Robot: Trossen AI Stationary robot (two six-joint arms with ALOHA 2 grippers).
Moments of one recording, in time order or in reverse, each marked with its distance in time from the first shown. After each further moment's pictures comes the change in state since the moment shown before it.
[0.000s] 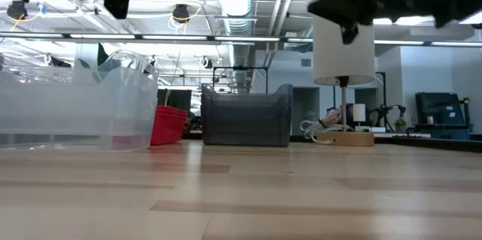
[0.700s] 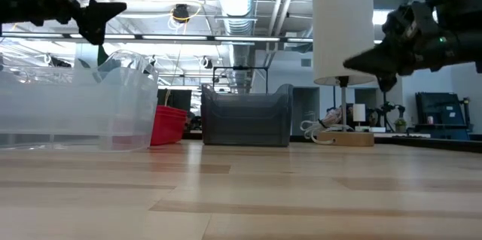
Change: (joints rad) left arm 0.001 -0.434 -0.261 -0.061 -0.020 -0.111; right arm -0.108 -0.219 -0.359 0.058 -0.016 0.131
